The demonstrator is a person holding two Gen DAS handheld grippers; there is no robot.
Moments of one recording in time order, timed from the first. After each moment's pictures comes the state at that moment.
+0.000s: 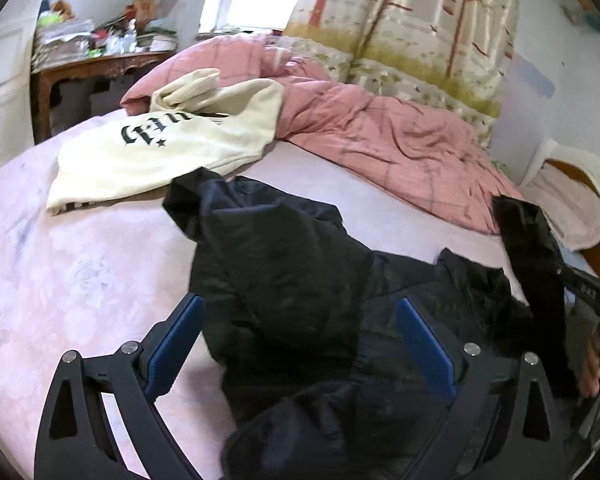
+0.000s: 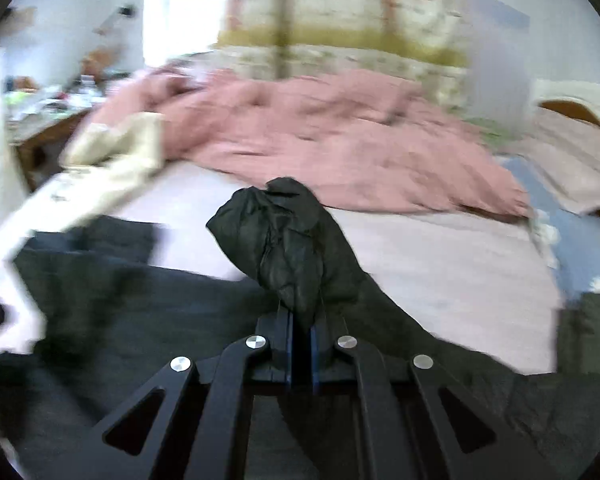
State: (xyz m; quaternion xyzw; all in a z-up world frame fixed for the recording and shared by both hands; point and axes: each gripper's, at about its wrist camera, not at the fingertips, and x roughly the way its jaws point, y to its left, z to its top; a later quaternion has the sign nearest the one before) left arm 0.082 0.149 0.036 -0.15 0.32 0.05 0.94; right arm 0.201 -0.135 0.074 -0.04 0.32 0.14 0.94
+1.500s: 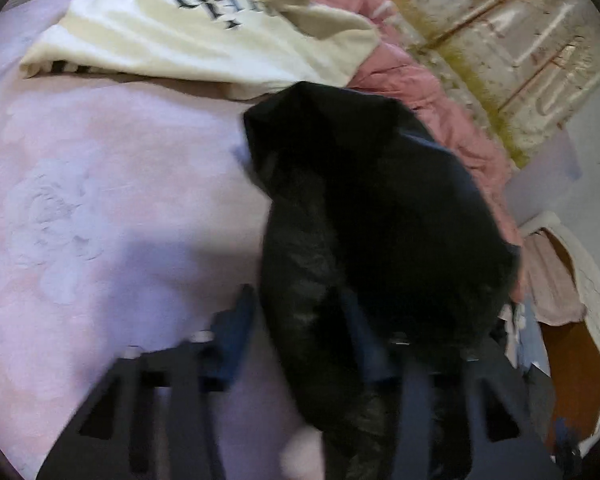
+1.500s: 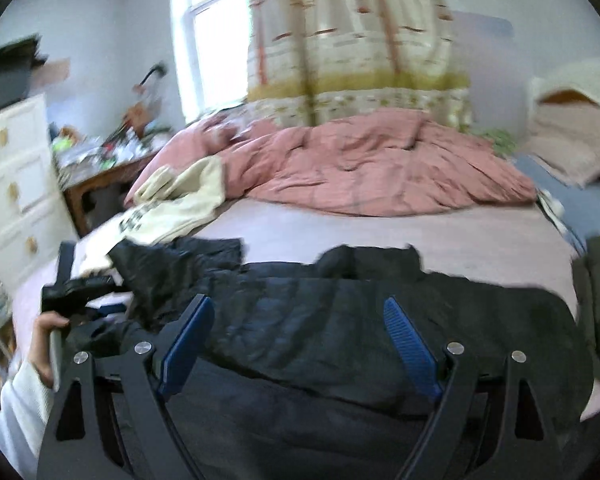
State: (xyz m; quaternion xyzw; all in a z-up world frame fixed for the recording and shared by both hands) left arm 0.142 0.260 -0.053 -0.34 0.38 -0.01 0.86; right arm 0.078 -0.172 0.053 0.07 0.24 0.13 0.96
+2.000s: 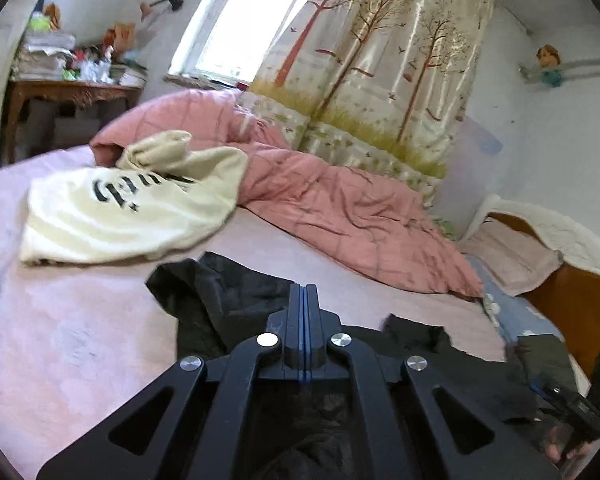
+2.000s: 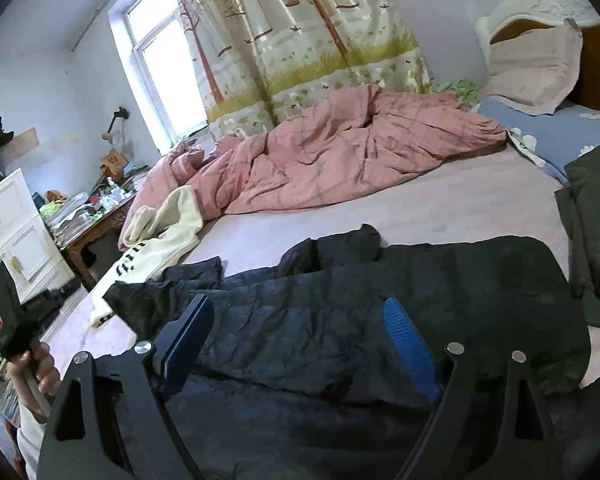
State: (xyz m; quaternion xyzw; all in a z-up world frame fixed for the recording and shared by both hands) left arm 0.062 0.191 0.085 -0.18 0.20 -0.04 0.96; right arm 0.078 -0.230 0.053 0.16 0.26 0.13 0.94
